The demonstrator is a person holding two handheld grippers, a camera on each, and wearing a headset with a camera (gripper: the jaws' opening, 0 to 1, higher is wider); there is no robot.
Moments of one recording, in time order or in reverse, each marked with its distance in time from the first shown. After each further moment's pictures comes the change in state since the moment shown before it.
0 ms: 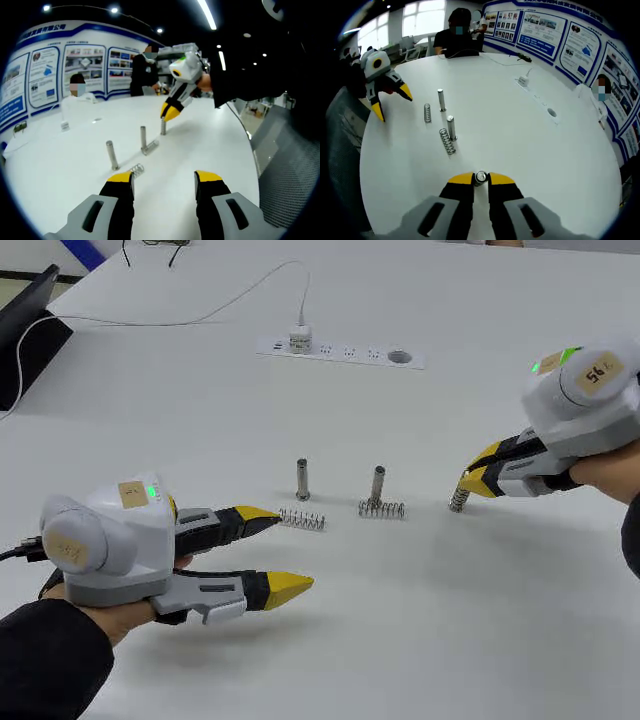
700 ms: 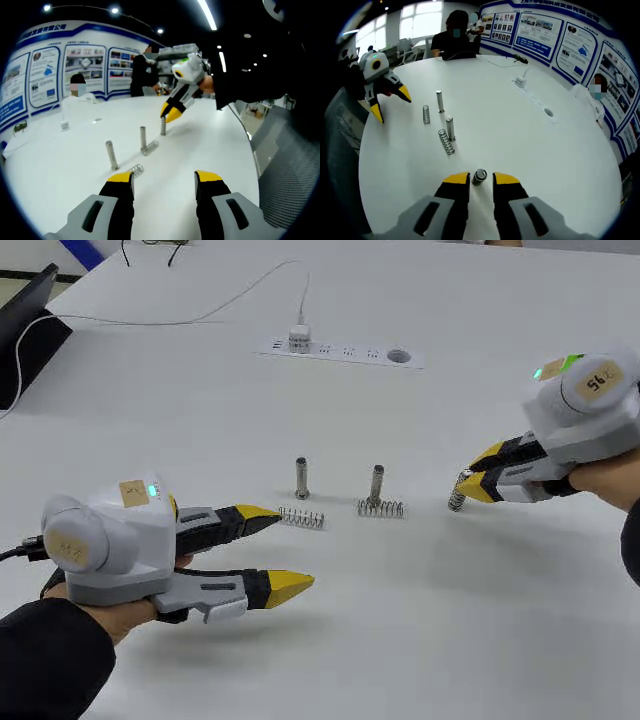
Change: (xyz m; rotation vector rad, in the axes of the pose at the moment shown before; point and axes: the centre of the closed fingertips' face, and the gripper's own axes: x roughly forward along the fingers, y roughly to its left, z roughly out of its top) left arm 0.000 0.000 0.000 -0.004 -0.005 0.002; right arm -0.007 0.003 0.000 0.015 -0.029 -0.027
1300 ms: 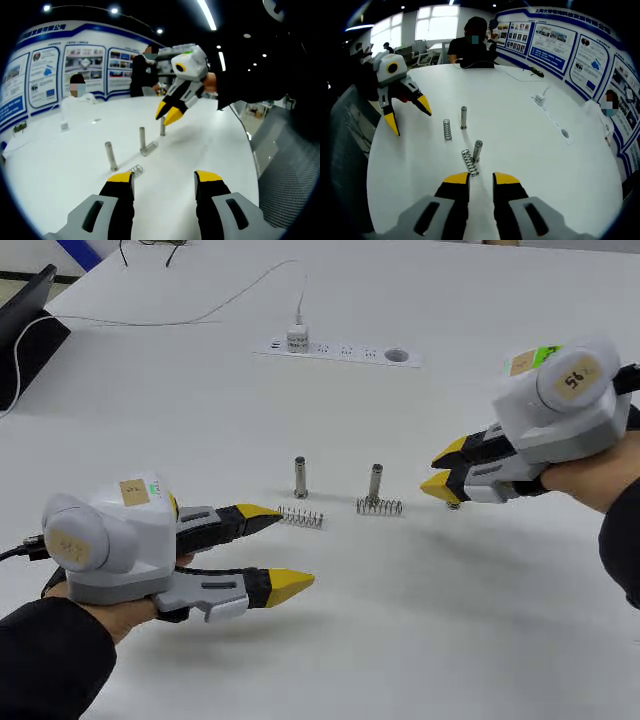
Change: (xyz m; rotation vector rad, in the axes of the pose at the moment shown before) left arm 0.000 -0.001 0.001 0.003 0.000 -0.003; right arm 0.013 0.043 0.038 -0.095 -0.064 0.092
